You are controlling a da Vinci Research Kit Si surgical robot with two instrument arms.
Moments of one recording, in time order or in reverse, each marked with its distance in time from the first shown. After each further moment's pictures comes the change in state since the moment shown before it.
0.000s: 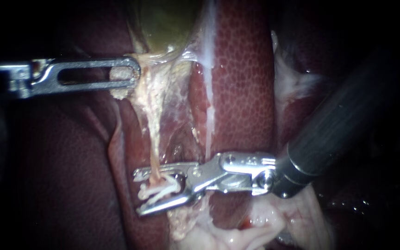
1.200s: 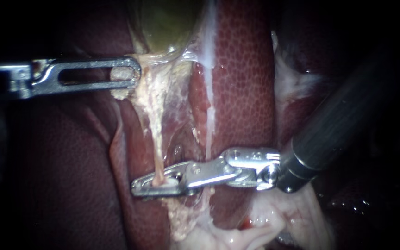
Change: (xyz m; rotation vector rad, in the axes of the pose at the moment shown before) right arm -0.001 0.001 -0.001 0.013 -0.037 0.009; left arm 0.000 0.000 0.000 0.000 0.000 0.000
